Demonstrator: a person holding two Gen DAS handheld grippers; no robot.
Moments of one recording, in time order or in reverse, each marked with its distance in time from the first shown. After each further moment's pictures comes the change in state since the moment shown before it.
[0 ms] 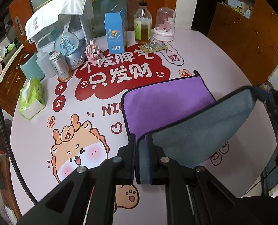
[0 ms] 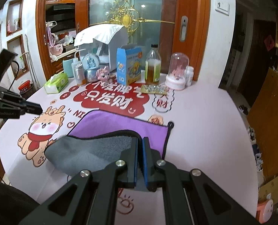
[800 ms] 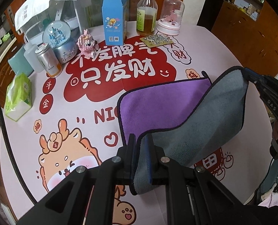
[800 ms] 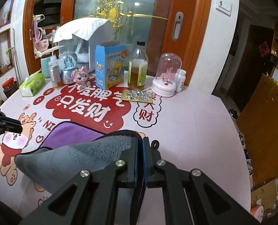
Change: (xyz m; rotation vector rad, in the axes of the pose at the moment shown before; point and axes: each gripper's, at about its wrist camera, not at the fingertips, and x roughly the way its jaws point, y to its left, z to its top) left arm 0.054 0.008 0.033 -0.047 0.068 -0.041; right arm 0.085 -0.023 0.039 -0.019 0.029 -0.109
